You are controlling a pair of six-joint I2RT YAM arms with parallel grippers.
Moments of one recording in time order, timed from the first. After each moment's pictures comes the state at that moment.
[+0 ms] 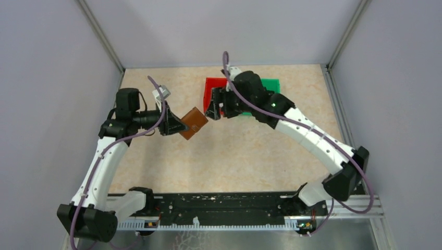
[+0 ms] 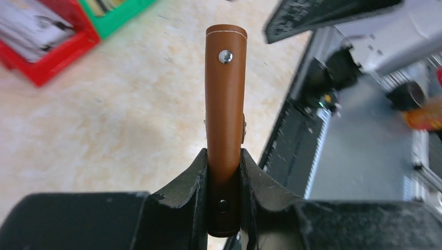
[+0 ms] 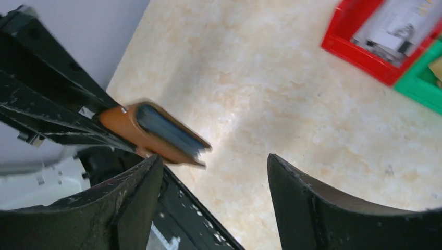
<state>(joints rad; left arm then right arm) -0.16 1.07 1.08 -0.68 1.07 0.14 0.81 1.51 1.61 -0.65 -0.21 0.40</state>
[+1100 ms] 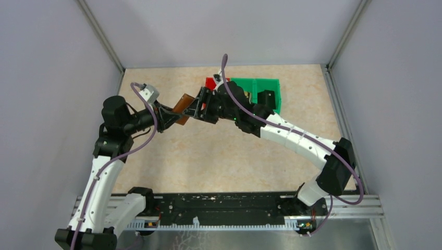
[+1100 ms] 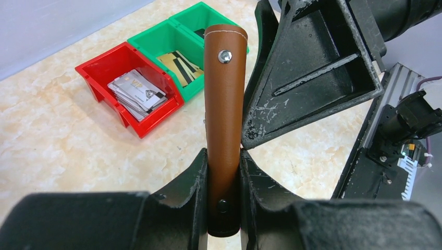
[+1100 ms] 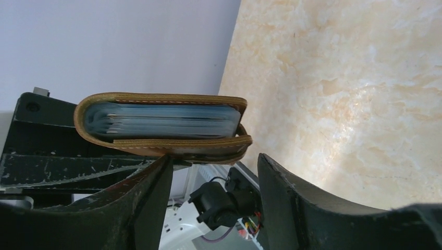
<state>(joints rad) -0.15 0.86 0.96 -0.29 0.80 0.00 0.92 1.52 1.41 -0.23 -0.12 1.00</state>
